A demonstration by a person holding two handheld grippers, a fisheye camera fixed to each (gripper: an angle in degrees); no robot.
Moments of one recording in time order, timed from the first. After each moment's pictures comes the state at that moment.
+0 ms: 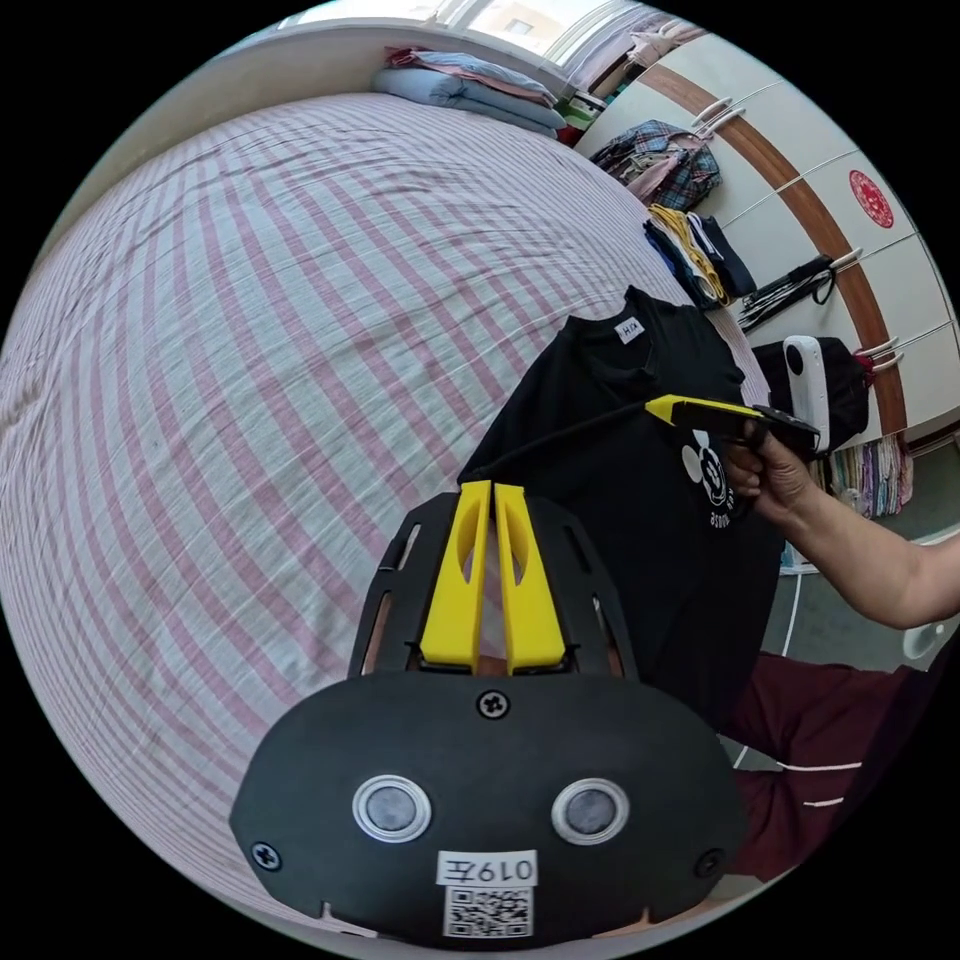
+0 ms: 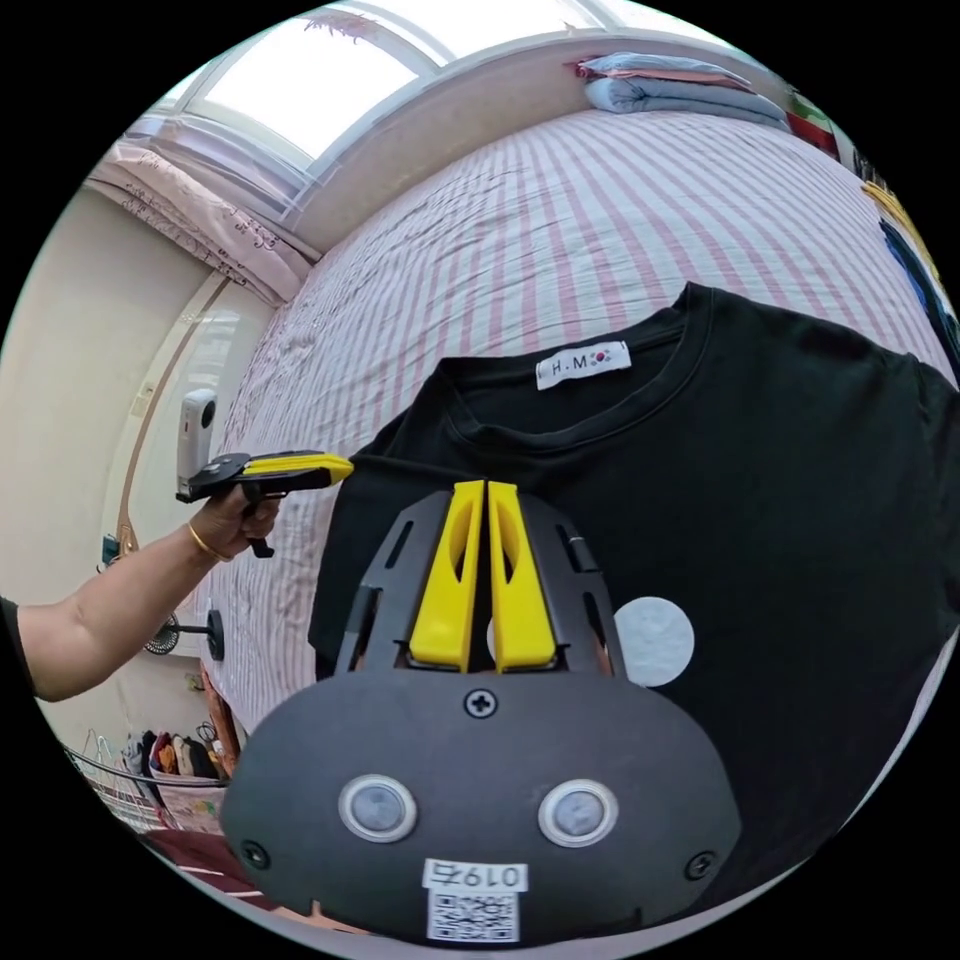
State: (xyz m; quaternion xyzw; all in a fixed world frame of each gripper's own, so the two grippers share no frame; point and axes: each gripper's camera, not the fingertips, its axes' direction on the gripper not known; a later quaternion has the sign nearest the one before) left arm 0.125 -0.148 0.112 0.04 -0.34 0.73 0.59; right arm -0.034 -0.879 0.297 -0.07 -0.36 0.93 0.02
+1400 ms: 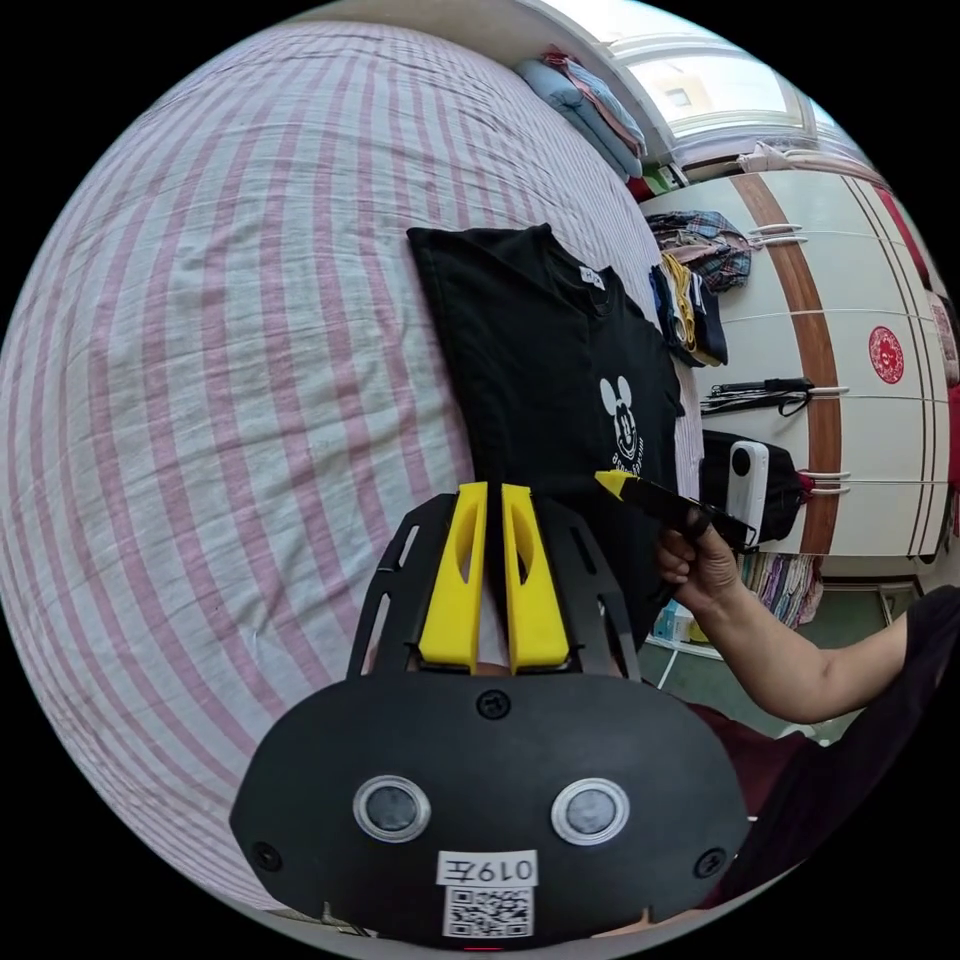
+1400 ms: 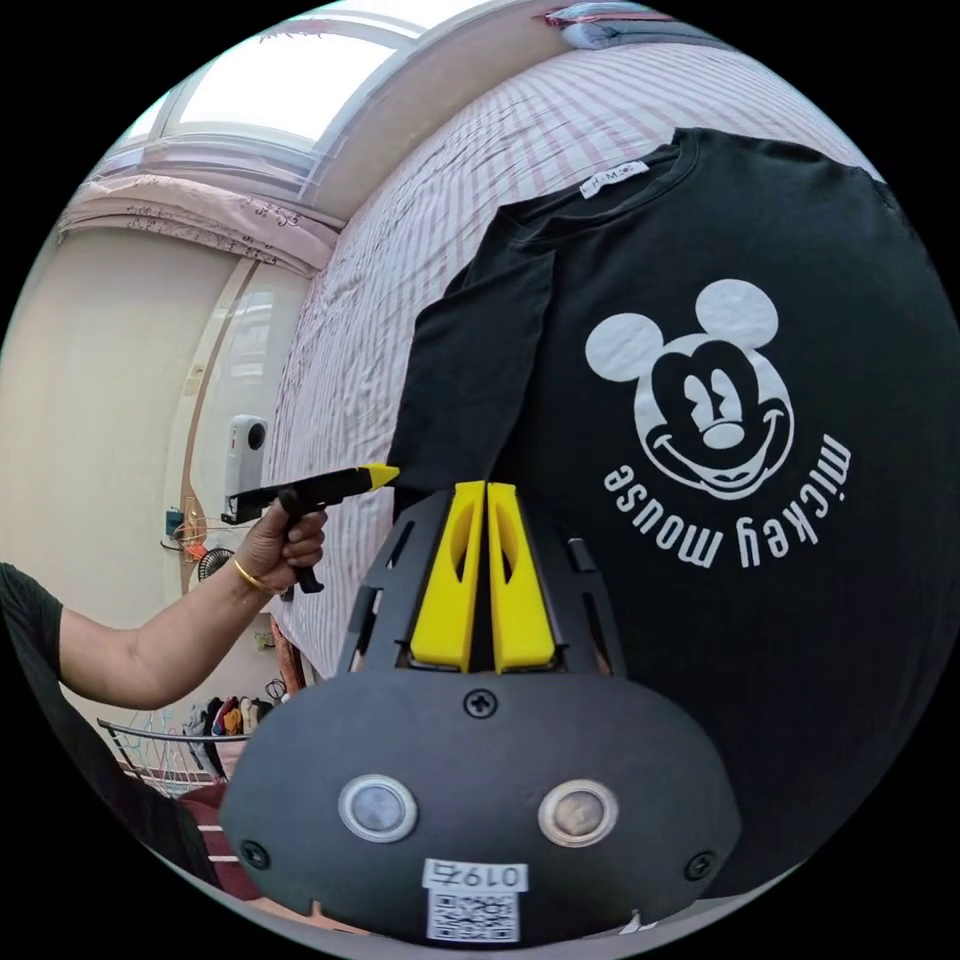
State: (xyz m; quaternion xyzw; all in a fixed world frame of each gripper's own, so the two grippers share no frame) left arm 0.017 -0.113 0.044 0.02 -0.24 0.61 0.75; right arm -0.036 -0.932 0.221 0.00 -0.42 0.91 -0.05
